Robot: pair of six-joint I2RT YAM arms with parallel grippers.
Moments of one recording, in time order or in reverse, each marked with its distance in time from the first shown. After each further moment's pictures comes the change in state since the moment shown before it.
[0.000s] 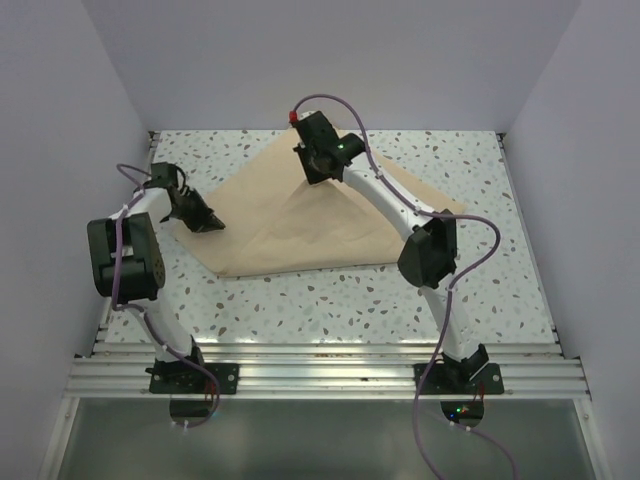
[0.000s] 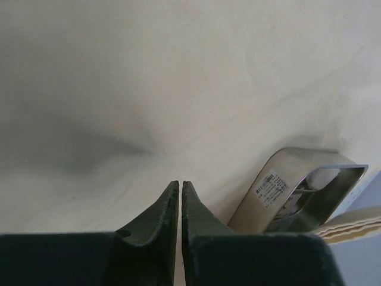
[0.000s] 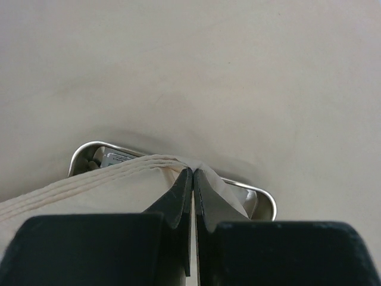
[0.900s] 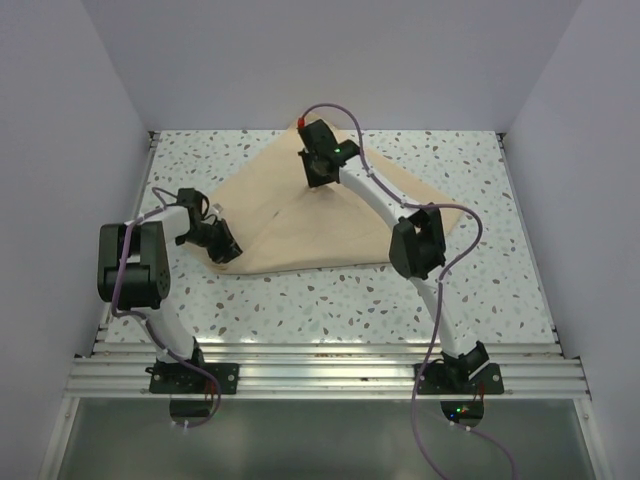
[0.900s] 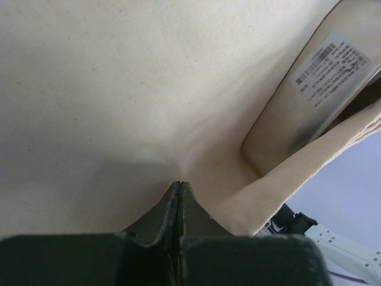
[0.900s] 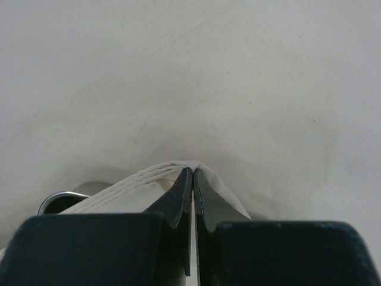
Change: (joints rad) left arm -0.140 -0.031 -0.204 -0.049 0.202 0.058; right arm -0.073 0.158 0.037 0.080 -0.059 0.085
